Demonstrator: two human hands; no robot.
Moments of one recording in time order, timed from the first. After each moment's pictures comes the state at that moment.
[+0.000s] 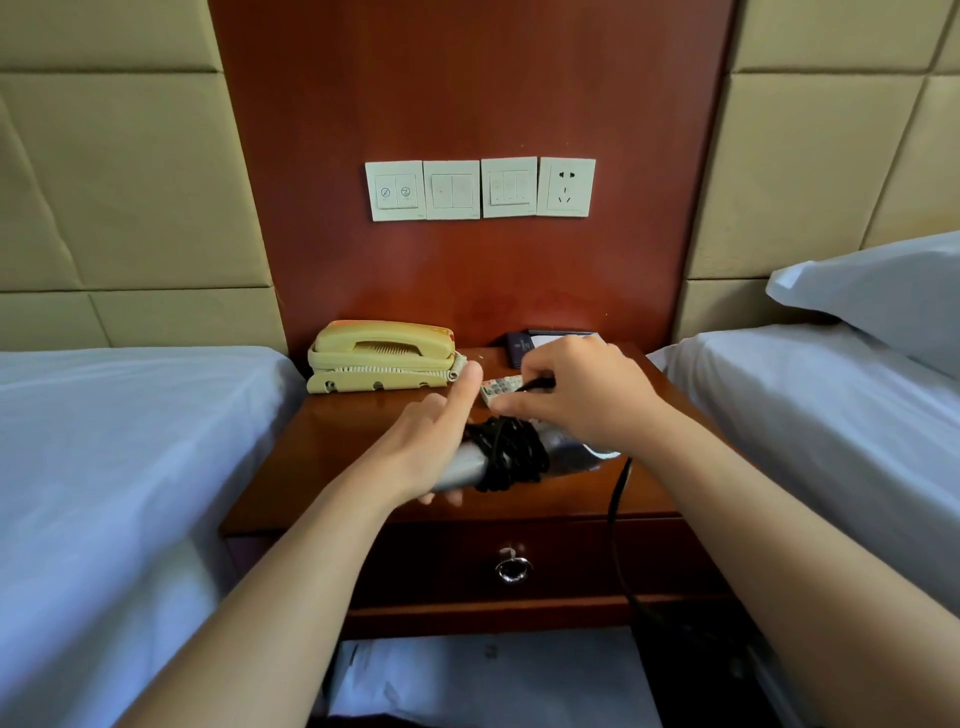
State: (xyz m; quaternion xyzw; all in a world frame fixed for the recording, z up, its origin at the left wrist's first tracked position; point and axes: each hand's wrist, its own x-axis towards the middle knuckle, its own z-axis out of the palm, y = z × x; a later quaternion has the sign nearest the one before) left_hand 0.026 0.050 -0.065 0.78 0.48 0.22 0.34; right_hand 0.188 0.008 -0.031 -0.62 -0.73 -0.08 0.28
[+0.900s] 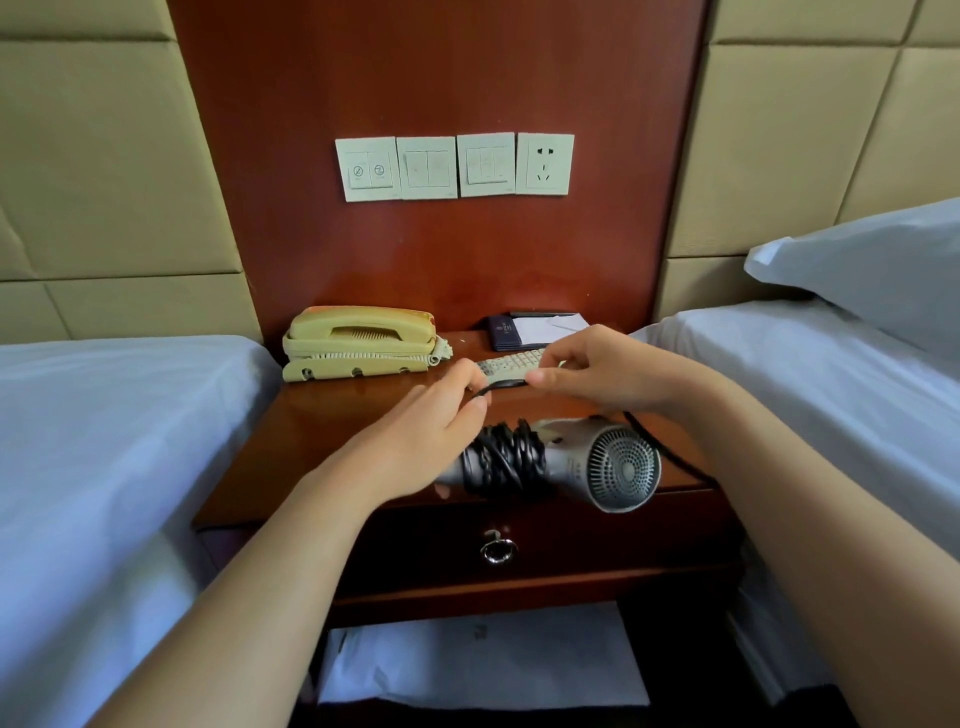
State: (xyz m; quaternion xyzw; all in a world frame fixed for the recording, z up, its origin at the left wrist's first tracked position) left_hand 0.029 0.042 -0.064 0.89 0.35 0.21 0.21; right_hand 0.238 0.017 -0.039 -0.60 -0.73 0.19 0.28
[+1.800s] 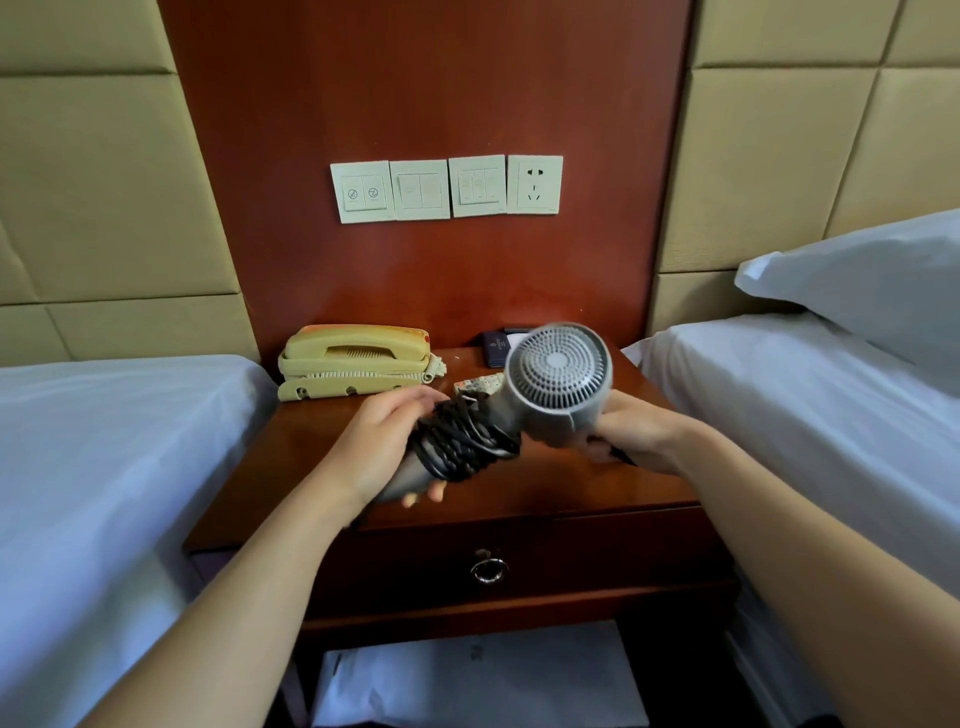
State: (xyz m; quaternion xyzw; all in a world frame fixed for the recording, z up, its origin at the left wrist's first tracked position) left_hand 0.026 0.058 -0.072 0.70 0.34 0.37 0.50; right_hand 0.275 0.029 -0.088 -0.58 -0.59 0.42 0.37
